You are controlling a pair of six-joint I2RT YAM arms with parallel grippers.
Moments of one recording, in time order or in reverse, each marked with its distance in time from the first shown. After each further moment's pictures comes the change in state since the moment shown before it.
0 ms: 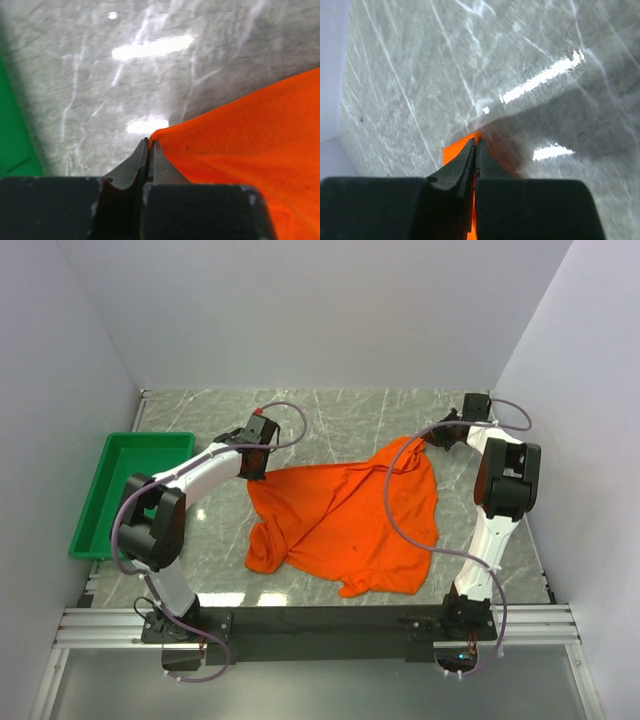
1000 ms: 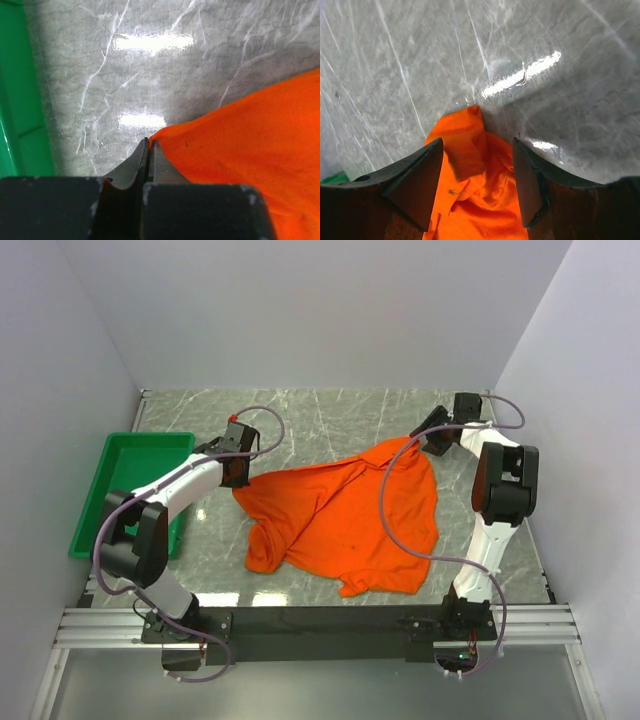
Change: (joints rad) left arm 0.079 -0.147 -0.158 0.026 -0.009 -0.071; right arm 0.062 -0.099 -0.066 -0.045 0.065 -0.096
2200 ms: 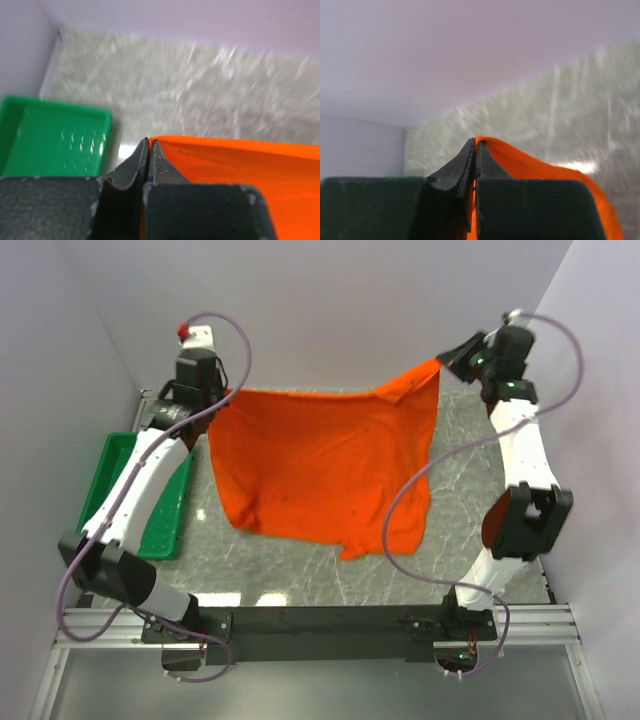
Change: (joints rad) left arm 0.065 -0.103 0.475 -0.024 -0.102 0.037; right arm -0.001 -0.267 0.270 -0.043 -0.073 0.015
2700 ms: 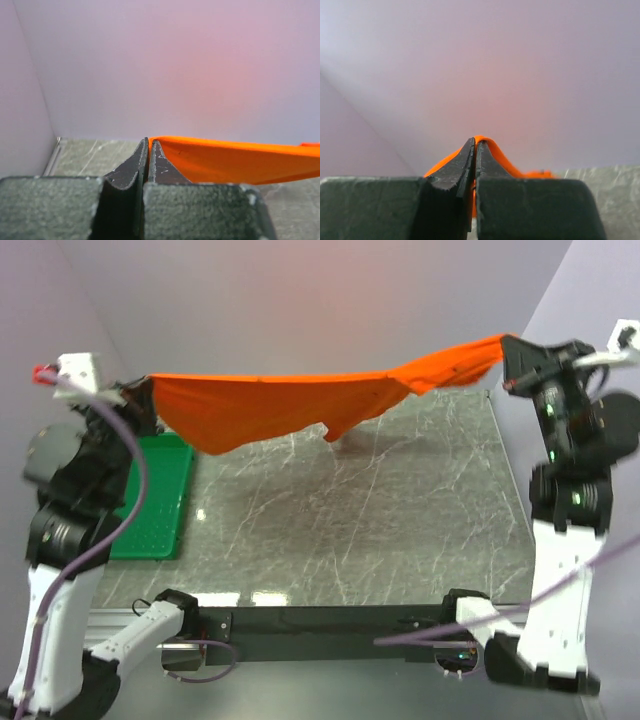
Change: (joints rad) left arm 0.000 -0.582 -0.031 0.114 0.161 0.113; right arm -0.016 -0.744 -0.094 0.046 0.106 -0.116
